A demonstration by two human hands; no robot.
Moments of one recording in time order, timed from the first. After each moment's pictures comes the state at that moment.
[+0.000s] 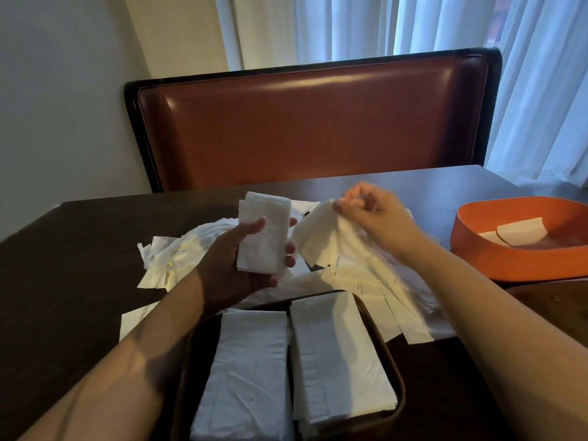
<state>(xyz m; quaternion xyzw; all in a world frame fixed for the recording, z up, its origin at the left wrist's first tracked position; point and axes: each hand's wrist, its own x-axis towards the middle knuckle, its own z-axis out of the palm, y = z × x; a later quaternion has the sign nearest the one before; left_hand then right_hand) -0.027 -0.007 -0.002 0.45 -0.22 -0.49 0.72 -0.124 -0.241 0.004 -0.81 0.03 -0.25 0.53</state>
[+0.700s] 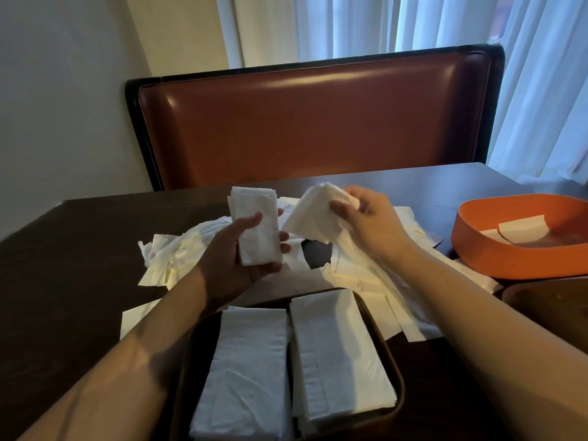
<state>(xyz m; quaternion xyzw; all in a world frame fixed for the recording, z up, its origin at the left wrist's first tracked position) -0.033 -0.009 0.003 0.52 -0.17 -0.37 0.75 -0.118 -0.224 -0.002 -0.82 0.06 -0.29 0.49</state>
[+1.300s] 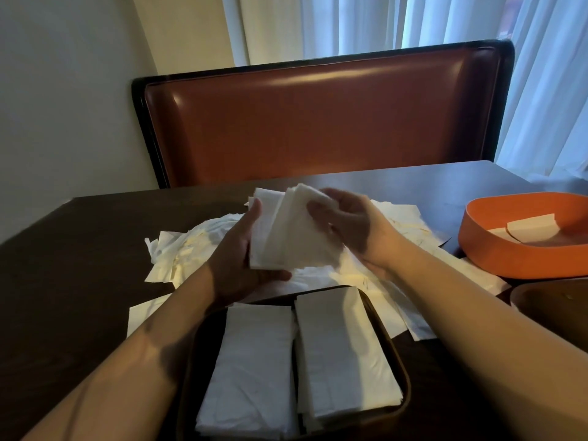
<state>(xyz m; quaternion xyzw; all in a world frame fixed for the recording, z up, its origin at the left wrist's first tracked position) -0.042 -0.014 0.009 0.54 -0.15 -0.39 0.73 -0.123 -0.188 0.013 -0.69 -0.03 -0.17 0.70</state>
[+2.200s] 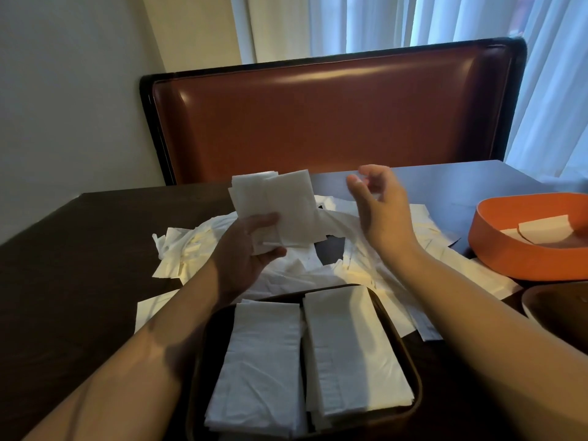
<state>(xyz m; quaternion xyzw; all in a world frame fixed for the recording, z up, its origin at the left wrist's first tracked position) -0.042 -0.017 0.009 0.54 -0.09 -0.24 0.80 -0.108 -0.203 0.004 -0.76 0.15 -0.40 0.49</state>
